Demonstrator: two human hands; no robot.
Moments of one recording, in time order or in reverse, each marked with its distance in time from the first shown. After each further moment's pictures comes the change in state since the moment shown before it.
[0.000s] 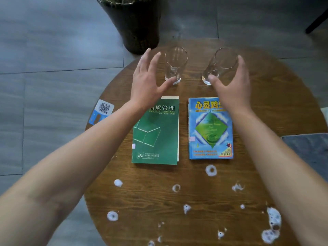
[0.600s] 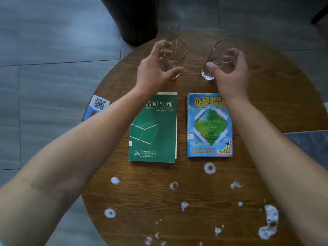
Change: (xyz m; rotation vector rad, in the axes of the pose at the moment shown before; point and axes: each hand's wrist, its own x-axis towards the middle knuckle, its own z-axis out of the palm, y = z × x) left_hand 0.025 0.018 0.010 -0.346 -0.067 -0.089; right_hand 0.017 -0.002 0.015 0.269 0.057 0.017
